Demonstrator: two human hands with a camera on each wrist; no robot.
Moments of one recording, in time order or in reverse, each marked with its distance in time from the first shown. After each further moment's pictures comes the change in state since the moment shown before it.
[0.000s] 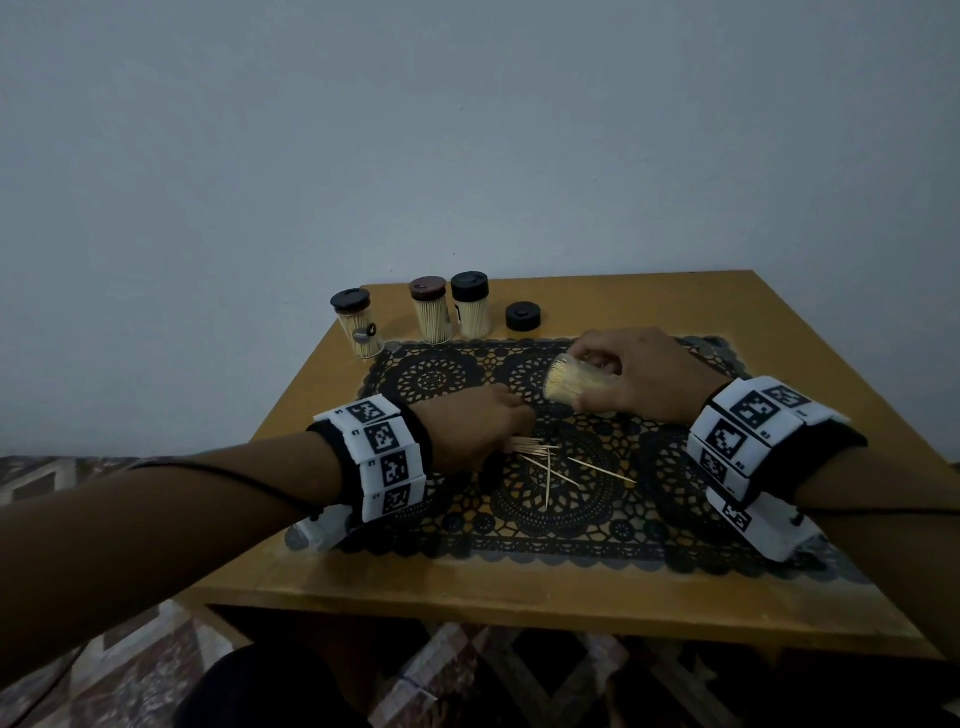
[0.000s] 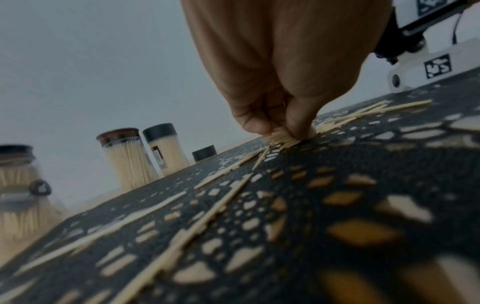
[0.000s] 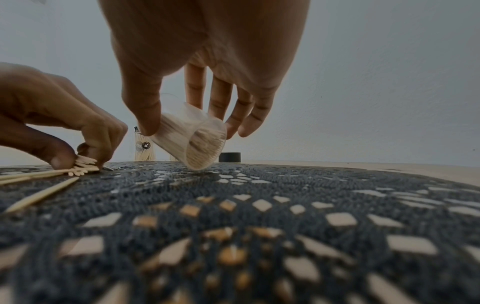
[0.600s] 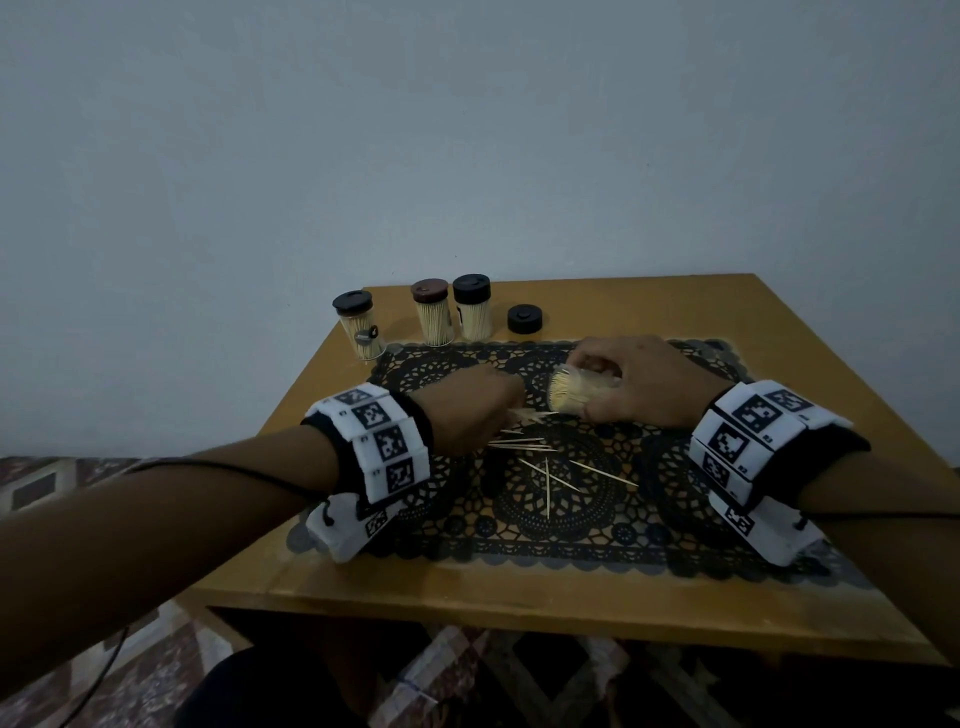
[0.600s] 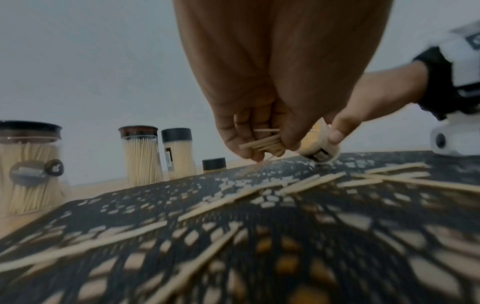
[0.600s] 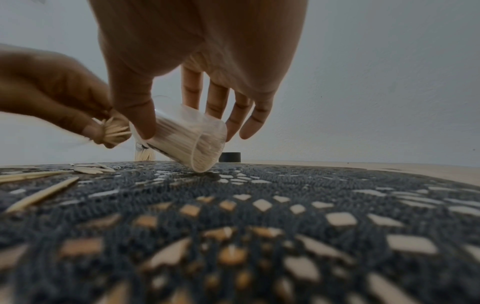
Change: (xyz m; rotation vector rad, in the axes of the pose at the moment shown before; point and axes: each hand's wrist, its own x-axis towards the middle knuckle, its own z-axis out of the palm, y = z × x) left_hand -0.002 -0.002 -0.017 -0.143 0.064 -0.202; right_hand 0.002 0.003 0.001 -0.002 -0.054 0.002
